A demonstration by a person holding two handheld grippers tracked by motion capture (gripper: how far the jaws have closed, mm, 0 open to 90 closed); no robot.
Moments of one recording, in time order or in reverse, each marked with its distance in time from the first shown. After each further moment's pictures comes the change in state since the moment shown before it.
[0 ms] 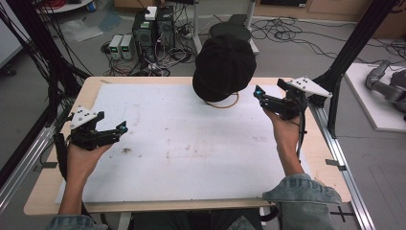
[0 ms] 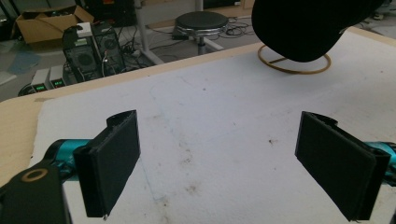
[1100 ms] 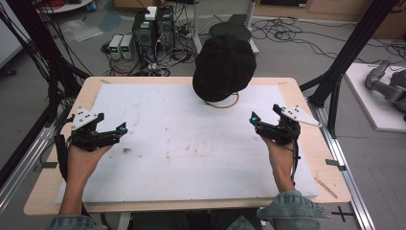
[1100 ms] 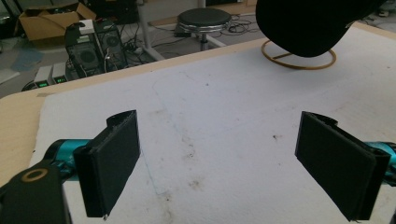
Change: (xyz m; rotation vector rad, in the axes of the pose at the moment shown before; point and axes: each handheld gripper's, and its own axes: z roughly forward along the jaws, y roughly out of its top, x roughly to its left) left arm 0.002 -0.005 0.001 0.008 0.009 -0.001; right arm 0.012 -0.069 -0.021 0.045 -0.015 -0.002
